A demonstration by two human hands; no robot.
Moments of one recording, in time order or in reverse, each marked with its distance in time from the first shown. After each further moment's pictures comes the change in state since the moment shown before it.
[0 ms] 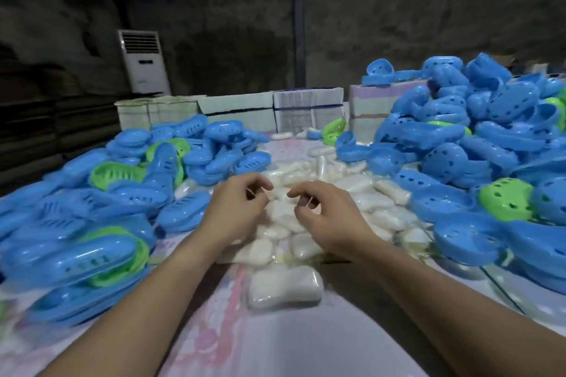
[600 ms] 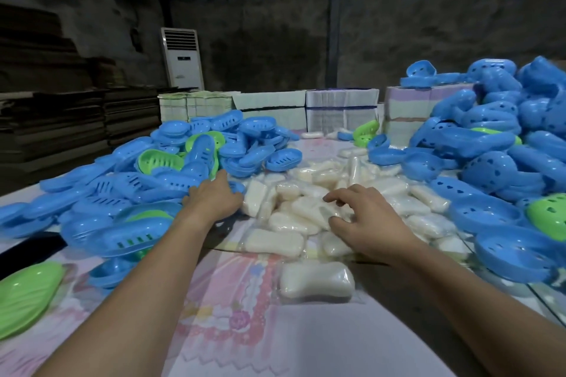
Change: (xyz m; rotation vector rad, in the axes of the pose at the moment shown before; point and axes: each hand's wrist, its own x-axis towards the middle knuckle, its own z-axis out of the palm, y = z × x) left_hand 0.030 -0.068 -0.058 0.625 -0.137 -0.462; right_hand -0.001 0.010 -0.006 -0.229 -0.142 0.003
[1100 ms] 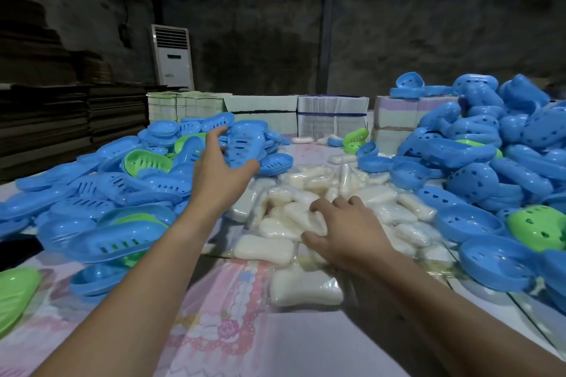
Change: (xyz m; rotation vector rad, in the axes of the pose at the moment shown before) left_hand -0.034 0.044 -0.019 -0.864 0.393 0.253; right_hand 0.002 -0.020 0.011 -0.380 -0.039 0.066
